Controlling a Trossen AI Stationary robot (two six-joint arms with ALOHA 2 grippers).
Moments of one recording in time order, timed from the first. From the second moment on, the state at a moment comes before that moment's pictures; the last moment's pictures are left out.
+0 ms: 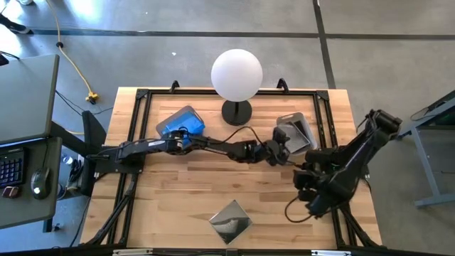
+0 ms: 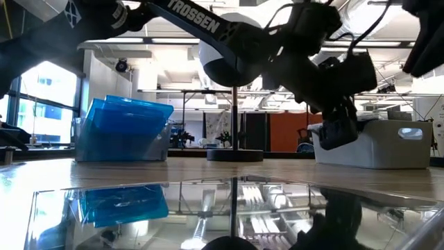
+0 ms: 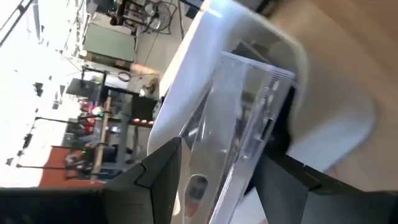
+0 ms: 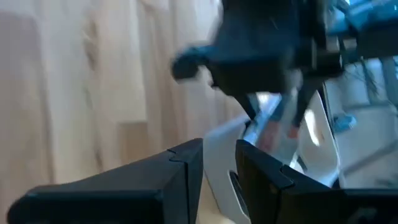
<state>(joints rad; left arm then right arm) -0.03 2.56 2.11 0.15 -0.53 1.02 0.88 1.40 0.97 -1.34 0.75 0.96</state>
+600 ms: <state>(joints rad) -0.05 2.56 2.11 -0.03 -0.77 1.00 0.66 1.50 0.97 -1.37 0.73 1.00</state>
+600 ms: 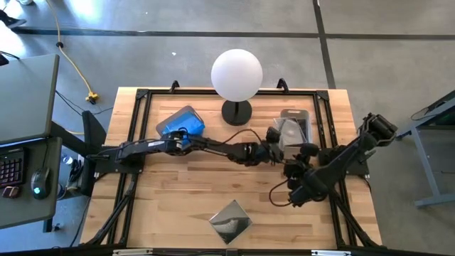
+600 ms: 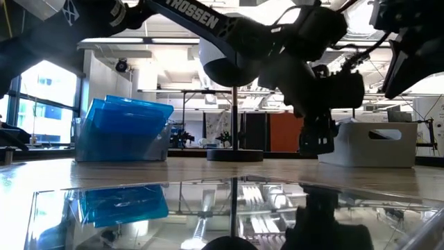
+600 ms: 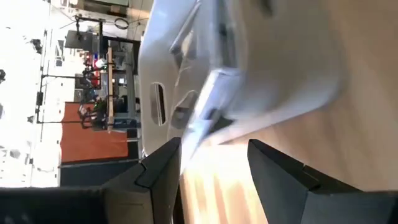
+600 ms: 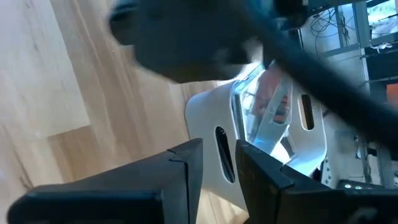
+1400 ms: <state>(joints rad) -0.10 2.12 2.11 -1.44 -0.59 -0.15 0.69 1.47 0.97 -1.33 0.84 0.91</state>
